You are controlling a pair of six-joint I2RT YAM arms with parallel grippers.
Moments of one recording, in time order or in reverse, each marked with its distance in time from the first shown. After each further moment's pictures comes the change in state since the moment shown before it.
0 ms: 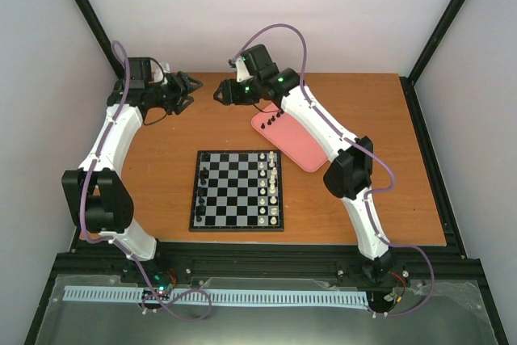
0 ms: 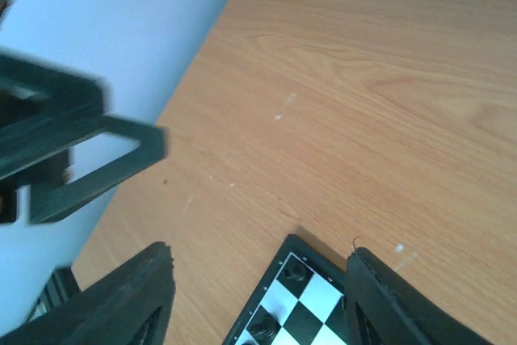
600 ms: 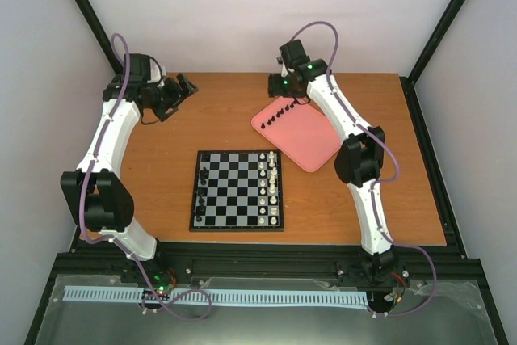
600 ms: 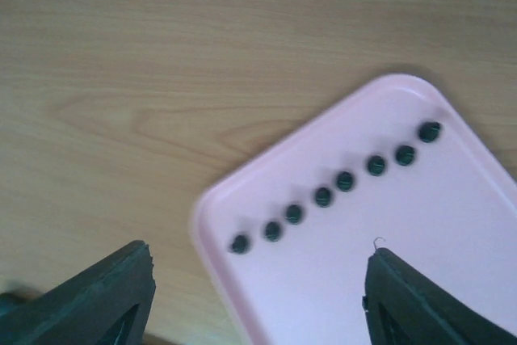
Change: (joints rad) left arm 0.000 0.018 0.112 -0.269 -0.213 0.221; right arm -0.224 0.043 -0.012 -0.174 0.311 -0.146
